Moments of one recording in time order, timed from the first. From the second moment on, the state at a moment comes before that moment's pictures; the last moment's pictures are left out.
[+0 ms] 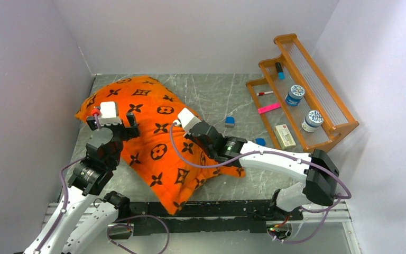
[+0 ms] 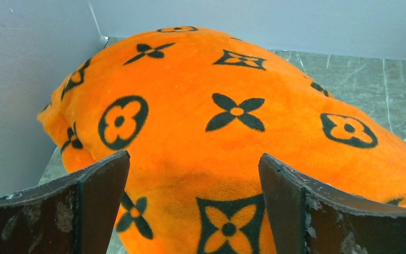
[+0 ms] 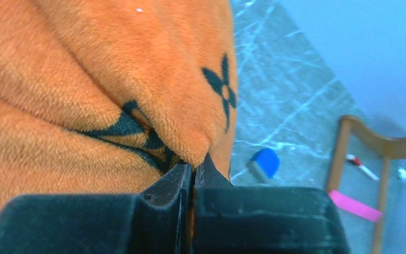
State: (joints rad) left arm -0.45 0.59 0.77 -0.32 -0.54 -0.12; right arm 1.10 1.44 1.07 -0.13 0.54 -0.20
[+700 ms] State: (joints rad) left arm -0.45 0.58 0.77 -0.32 -0.54 -0.12; right arm 0.94 1.43 1.08 -0.09 0.57 -0.20
